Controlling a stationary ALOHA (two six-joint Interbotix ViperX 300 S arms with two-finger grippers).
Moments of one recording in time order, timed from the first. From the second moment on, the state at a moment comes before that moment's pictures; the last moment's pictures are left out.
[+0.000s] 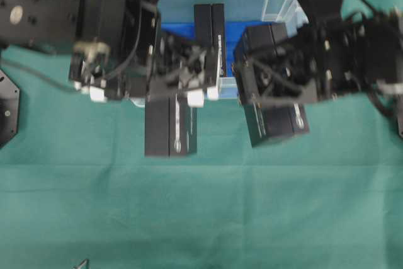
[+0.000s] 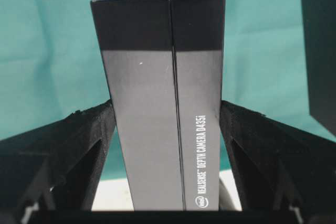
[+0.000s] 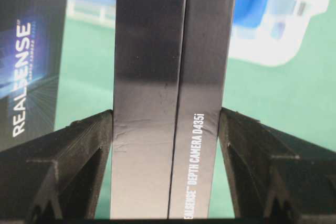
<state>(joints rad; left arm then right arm) -0.10 0.12 -0.44 0.07 1.68 -1.60 0.18 -0.03 -0.27 -0.28 1.63 1.64</state>
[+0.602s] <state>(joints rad) -0.27 0.12 -0.44 0.08 1.70 -1.71 0.37 0.02 -0.36 -0.30 1.73 1.88</state>
